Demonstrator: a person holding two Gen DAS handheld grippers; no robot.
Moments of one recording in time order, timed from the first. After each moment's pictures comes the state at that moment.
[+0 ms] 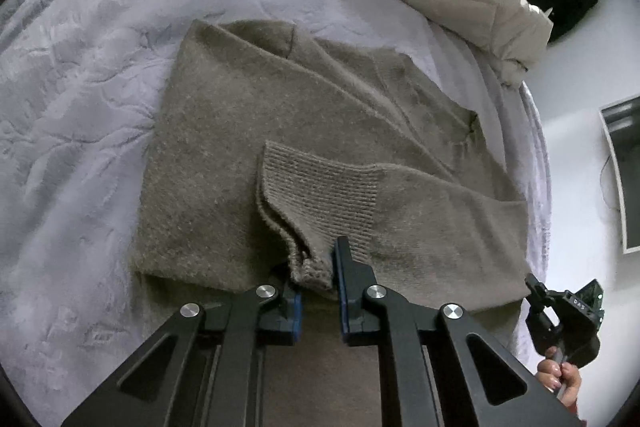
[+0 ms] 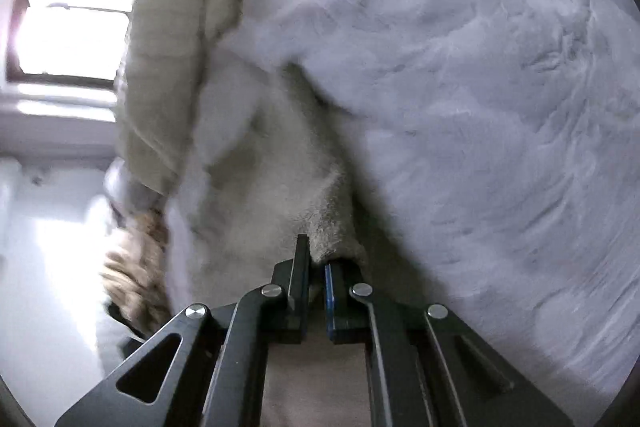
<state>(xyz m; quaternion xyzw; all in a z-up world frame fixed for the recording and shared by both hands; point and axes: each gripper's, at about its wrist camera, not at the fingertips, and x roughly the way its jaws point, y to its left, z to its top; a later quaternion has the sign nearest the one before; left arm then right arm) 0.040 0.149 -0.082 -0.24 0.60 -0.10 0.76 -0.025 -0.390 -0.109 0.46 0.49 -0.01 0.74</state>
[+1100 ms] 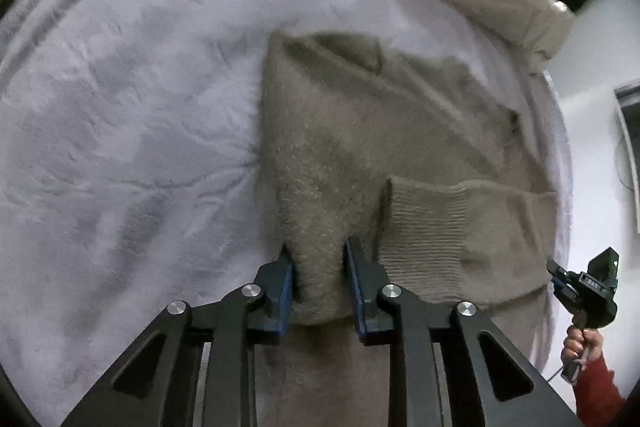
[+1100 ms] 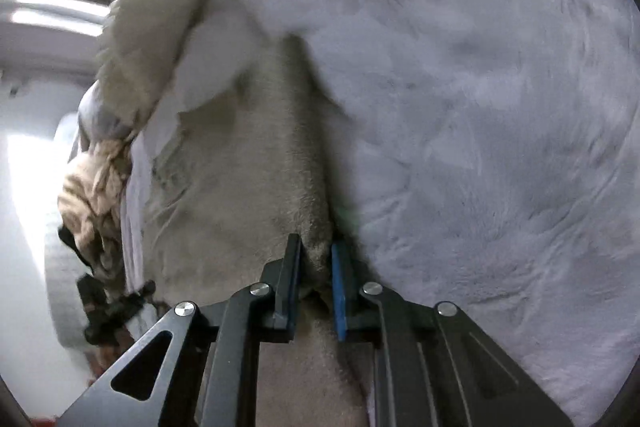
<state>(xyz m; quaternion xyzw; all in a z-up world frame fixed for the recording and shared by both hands) 0.062 0.209 -0.099 -0.20 0.62 -0.11 0.75 -0.005 -0.397 -0.096 0.33 0.56 0.04 0.75</state>
